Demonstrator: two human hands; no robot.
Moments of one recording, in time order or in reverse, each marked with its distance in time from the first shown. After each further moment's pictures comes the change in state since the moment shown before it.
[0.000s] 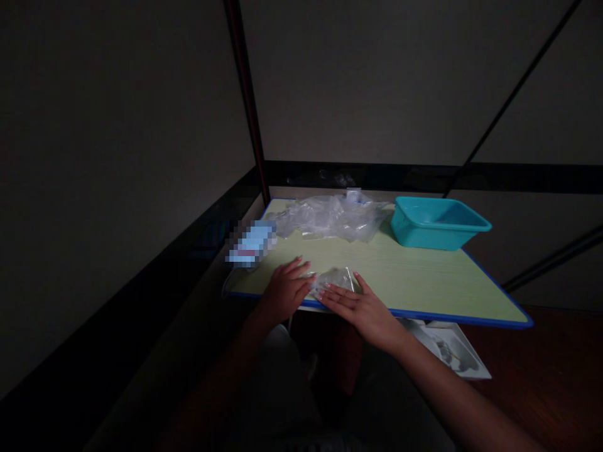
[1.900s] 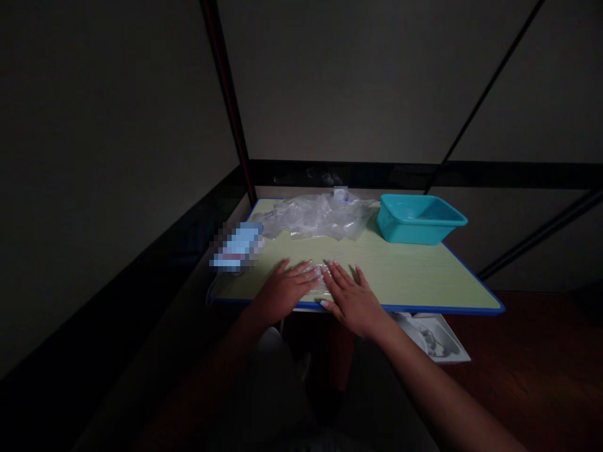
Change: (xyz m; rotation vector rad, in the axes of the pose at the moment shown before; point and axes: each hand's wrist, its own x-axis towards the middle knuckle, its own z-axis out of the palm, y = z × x) left_hand 0.017 -0.001 0.006 0.250 -0.145 0.291; right_hand 0.012 -0.002 0.005 -0.139 -0.159 0.432
